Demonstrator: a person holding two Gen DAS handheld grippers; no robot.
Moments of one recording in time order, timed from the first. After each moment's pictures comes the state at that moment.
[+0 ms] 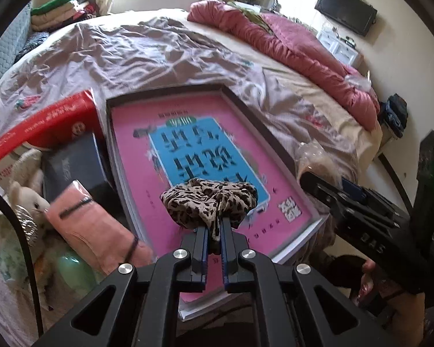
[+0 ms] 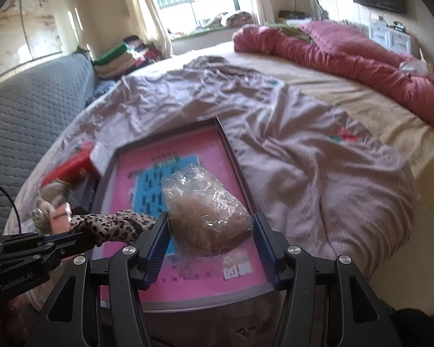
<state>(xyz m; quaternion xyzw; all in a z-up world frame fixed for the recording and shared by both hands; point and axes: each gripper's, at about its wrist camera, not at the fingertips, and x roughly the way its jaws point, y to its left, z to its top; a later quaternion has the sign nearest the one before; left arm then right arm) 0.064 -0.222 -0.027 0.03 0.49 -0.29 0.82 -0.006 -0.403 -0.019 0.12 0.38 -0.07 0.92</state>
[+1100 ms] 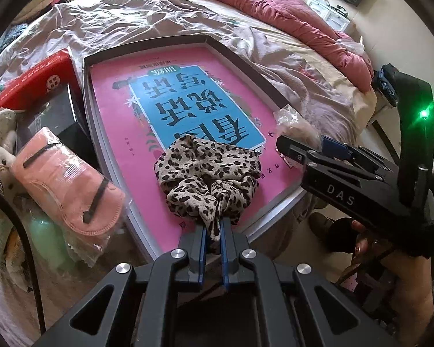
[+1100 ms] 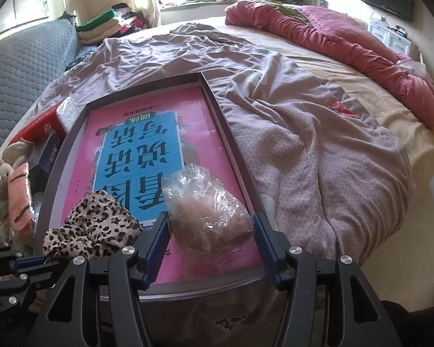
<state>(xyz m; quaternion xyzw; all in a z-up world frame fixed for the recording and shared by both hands) 0.044 -0.223 -0.061 0.06 0.55 -0.32 0.77 0.007 -0.393 -0.059 0.07 0.44 -0.11 0.89</state>
